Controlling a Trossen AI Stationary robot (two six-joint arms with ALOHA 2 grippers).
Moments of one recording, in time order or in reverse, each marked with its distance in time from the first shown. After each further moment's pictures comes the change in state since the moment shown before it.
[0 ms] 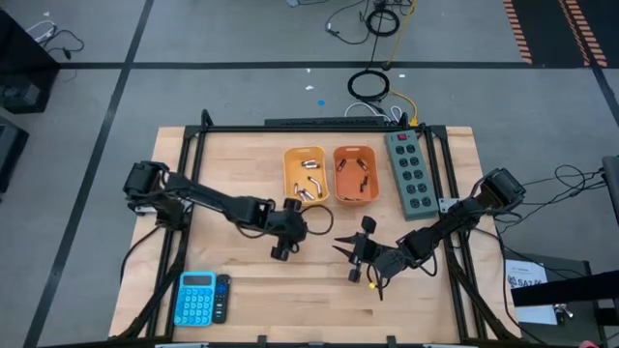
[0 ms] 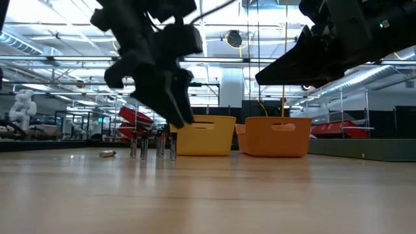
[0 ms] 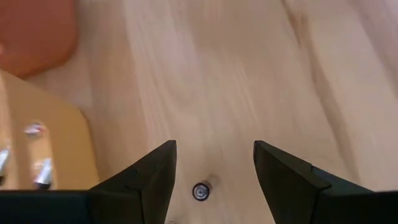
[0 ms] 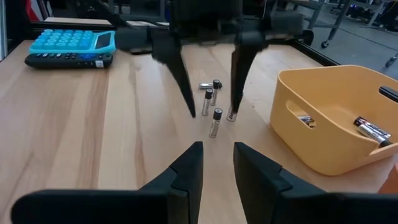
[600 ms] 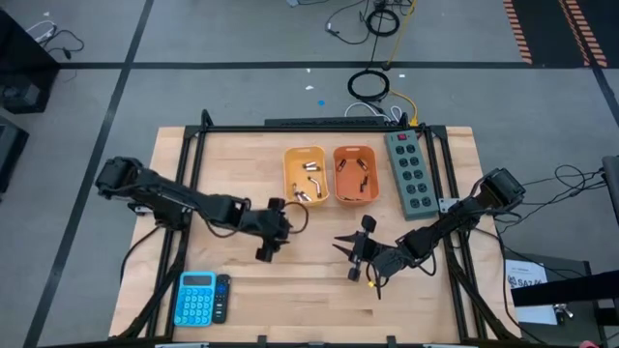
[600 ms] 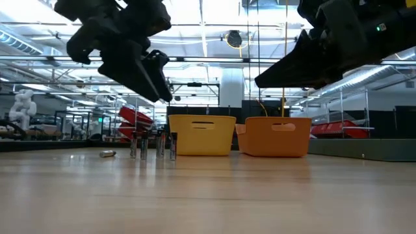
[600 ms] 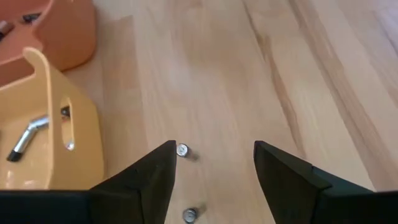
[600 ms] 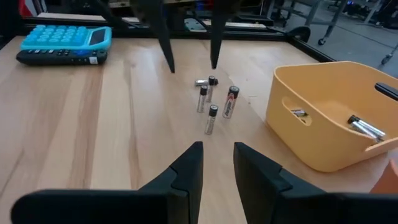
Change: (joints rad) left arm -0.051 -0.242 -0.185 0.073 -0.013 -0.066; right arm -0.004 0.000 0.000 -0.013 0.000 0.007
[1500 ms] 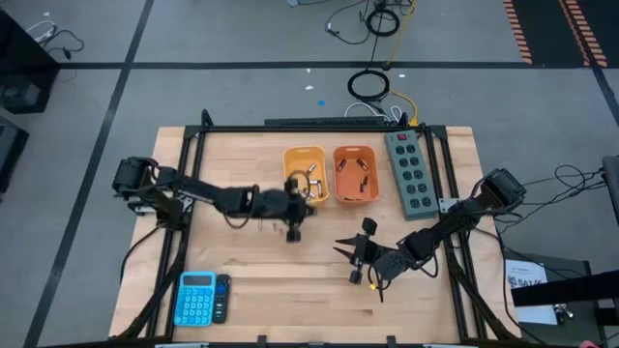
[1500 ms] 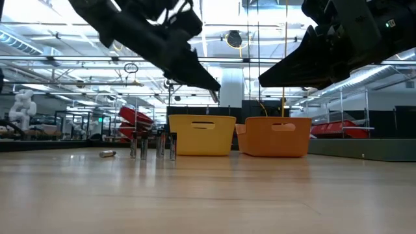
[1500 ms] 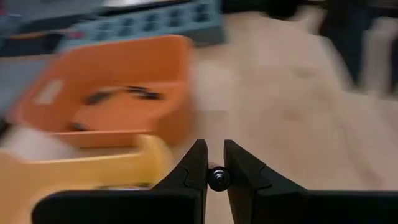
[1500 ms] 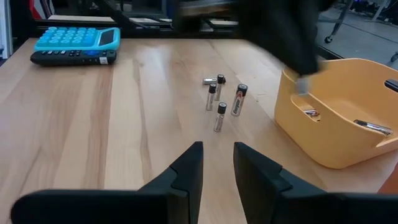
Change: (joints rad) left arm 0.164 0.133 -0.009 0.505 -0.044 -0.035; right arm 0.017 0.000 0.000 -0.010 0.000 0.028
